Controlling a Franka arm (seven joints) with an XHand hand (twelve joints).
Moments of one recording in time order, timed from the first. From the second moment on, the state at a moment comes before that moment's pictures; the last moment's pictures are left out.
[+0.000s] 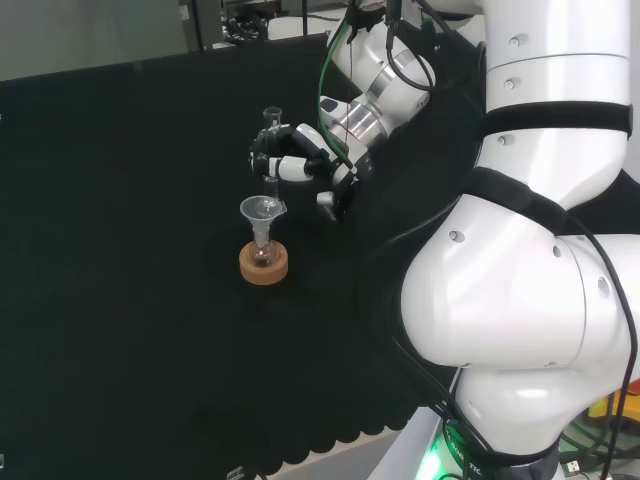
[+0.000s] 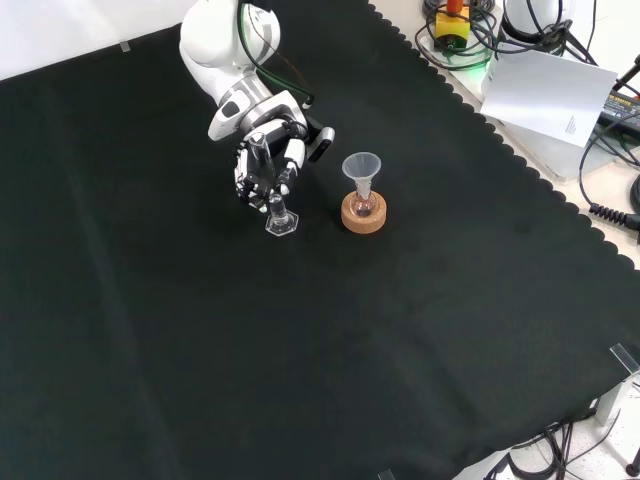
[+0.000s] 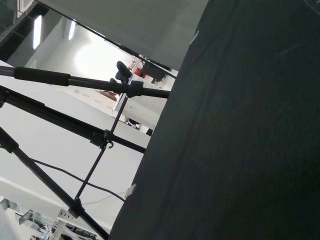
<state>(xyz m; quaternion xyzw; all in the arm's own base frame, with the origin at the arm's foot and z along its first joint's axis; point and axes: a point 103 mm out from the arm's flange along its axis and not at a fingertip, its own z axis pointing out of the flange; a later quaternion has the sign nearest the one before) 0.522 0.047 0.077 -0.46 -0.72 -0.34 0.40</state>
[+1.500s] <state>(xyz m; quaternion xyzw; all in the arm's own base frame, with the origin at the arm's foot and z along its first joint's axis) 0.519 0.043 0.081 -0.43 -0.73 -0.35 0.40</state>
